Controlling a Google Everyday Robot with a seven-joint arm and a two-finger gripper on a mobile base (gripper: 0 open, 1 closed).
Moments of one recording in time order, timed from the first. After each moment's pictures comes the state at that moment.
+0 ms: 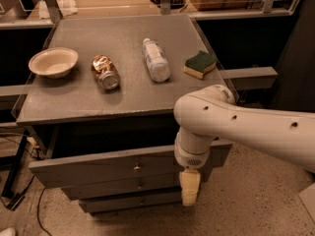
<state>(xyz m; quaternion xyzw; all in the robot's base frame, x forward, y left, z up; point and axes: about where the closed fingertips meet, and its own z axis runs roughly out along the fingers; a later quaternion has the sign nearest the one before) 0.446 -0.077 0.656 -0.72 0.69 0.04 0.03</state>
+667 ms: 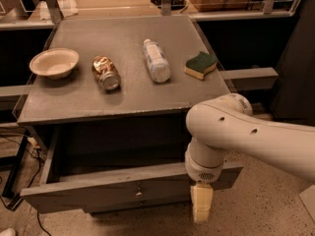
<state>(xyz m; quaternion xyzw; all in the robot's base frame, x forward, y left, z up) 0.398 -0.100 0.664 -0.70 0.71 0.06 0.01</state>
